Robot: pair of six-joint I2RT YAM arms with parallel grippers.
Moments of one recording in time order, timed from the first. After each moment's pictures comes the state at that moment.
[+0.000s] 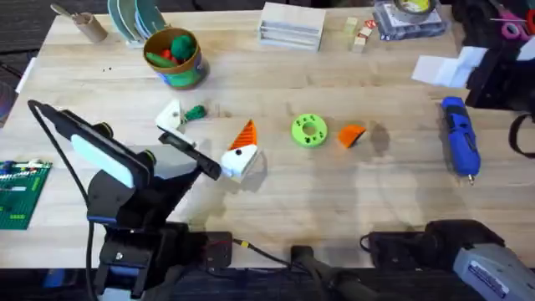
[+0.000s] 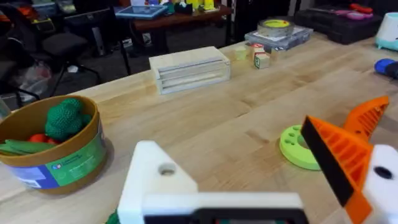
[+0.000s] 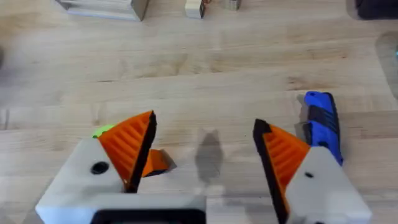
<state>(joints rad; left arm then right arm) -0.08 0.01 0.01 -0.05 0.46 0.07 0.00 0.82 0.95 -0.84 -0.03 0.13</state>
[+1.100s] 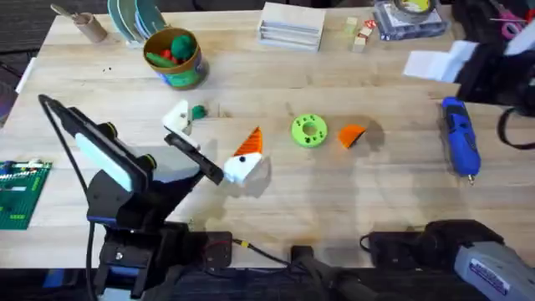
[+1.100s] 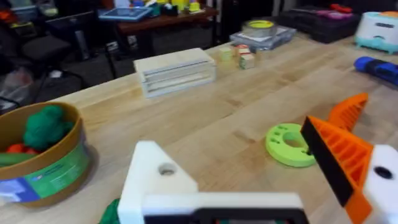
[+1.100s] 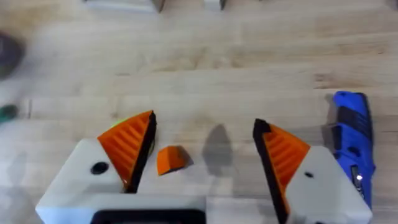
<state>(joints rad) -0.08 0.01 0.01 -0.05 0.56 0.07 0.02 0.87 0.95 -0.81 -0.09 0.17</state>
